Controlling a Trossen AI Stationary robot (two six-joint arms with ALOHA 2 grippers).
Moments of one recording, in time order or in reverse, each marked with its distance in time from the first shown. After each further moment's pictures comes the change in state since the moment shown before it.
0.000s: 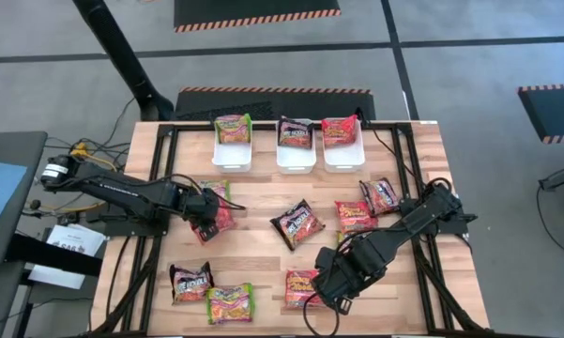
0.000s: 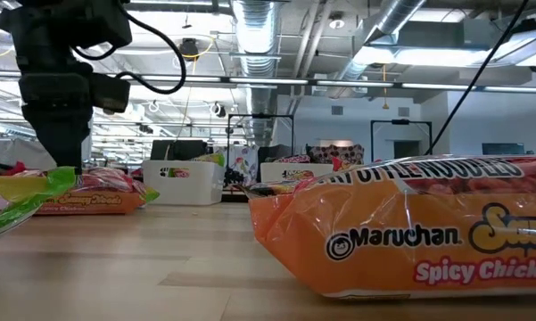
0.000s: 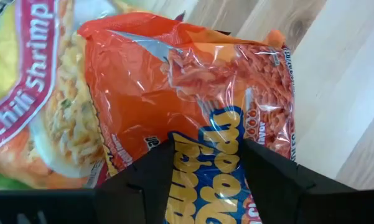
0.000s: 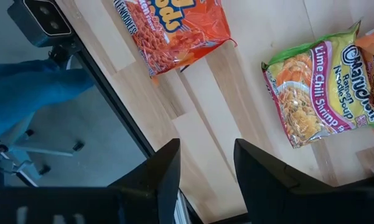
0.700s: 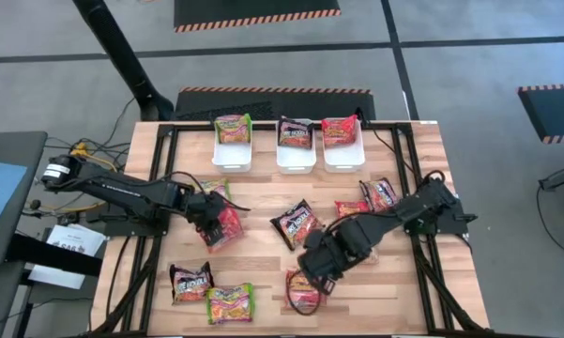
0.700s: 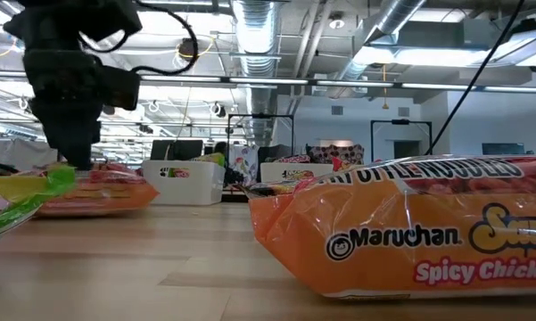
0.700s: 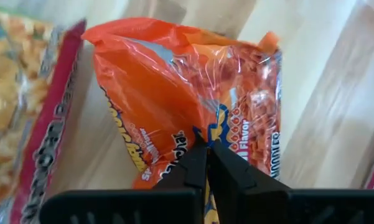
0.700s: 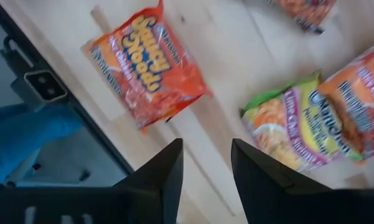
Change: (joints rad) left arm 0.000 -0.004 0.011 0.193 0.129 0.041; right arm -0.119 0.000 0.000 0.027 0.065 -0.033
